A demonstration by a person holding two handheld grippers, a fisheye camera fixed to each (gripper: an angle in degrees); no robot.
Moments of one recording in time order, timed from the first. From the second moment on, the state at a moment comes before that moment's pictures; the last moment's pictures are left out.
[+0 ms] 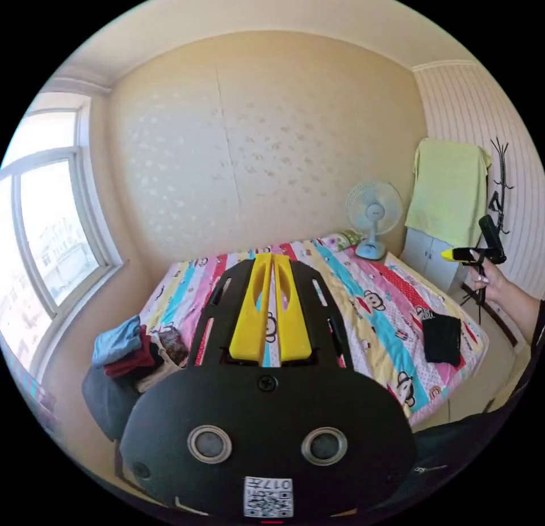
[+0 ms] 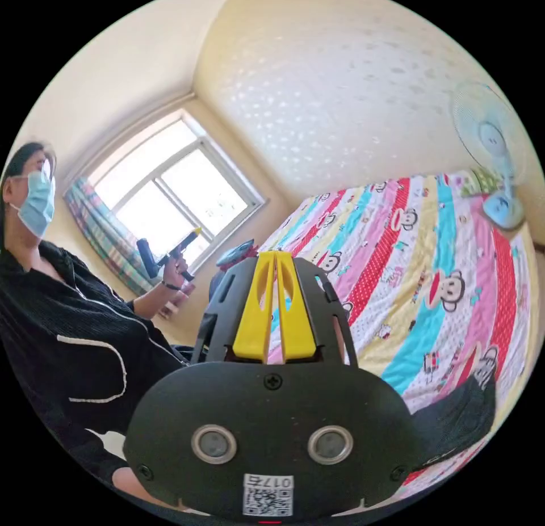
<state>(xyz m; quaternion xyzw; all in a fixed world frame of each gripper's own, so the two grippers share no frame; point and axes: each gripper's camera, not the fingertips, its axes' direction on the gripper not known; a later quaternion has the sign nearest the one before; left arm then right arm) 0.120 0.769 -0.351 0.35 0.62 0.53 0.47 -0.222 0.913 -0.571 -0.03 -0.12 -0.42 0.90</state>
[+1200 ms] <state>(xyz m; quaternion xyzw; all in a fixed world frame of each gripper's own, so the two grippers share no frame) 0.175 0.198 0.492 0.01 0.55 0.18 0.82 -0.702 1.425 0.130 -0.30 -0.08 -0.64 0.70</state>
